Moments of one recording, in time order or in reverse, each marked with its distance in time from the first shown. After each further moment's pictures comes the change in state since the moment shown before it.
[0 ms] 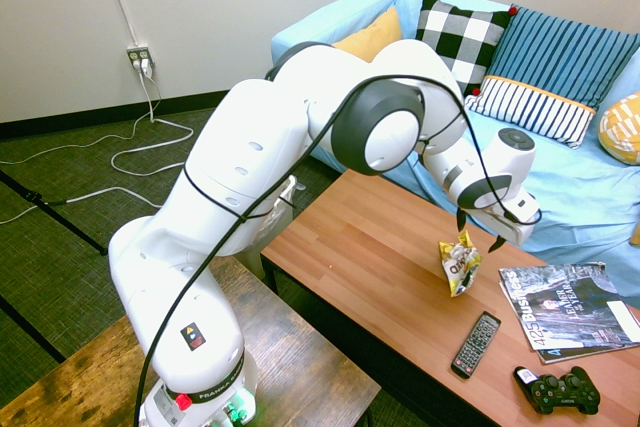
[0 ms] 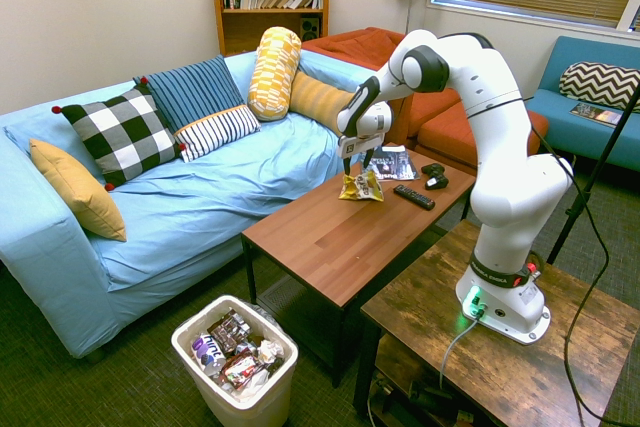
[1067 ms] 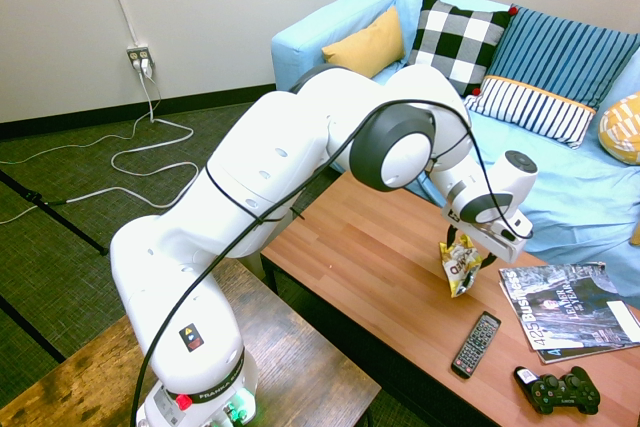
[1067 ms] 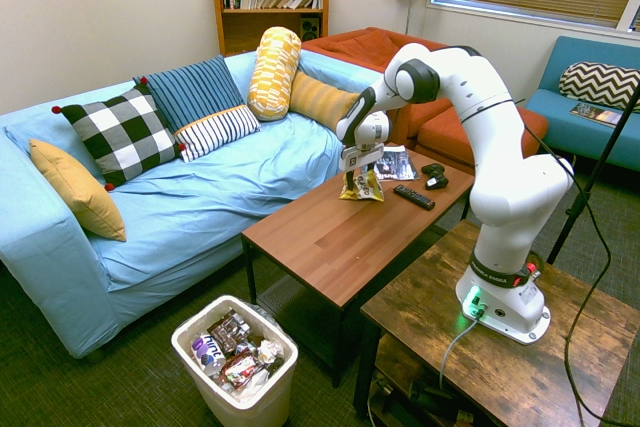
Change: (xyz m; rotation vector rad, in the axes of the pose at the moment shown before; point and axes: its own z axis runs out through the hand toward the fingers) arm -0.003 0.007 0.050 -0.055 -0.129 -0.062
